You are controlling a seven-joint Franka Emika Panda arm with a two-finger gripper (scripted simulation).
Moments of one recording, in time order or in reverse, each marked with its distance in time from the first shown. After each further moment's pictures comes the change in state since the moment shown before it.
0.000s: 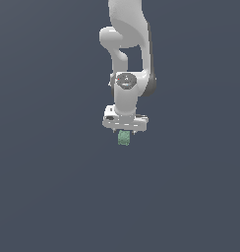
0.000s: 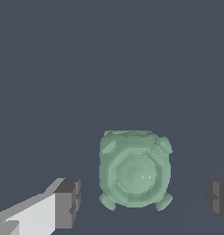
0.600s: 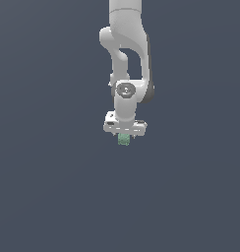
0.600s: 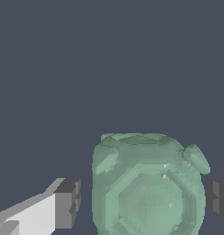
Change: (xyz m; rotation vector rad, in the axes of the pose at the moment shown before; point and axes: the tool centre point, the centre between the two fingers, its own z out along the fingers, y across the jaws) arm -0.002 0.000 0.038 0.000 0.000 0.002
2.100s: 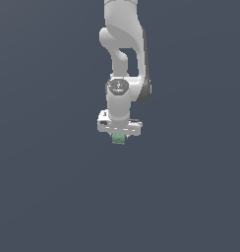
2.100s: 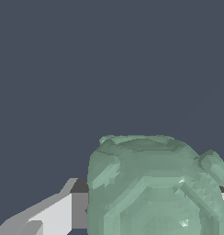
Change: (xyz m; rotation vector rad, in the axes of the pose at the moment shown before) arm 0.021 0.023 -0.026 0.000 0.000 0.000
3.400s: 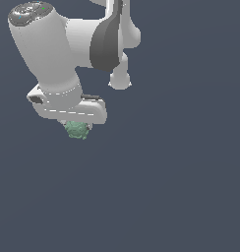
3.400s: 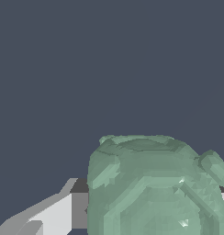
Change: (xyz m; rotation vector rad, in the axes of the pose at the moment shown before) arm 0.111 0.122 -0.197 0.000 0.002 0.001
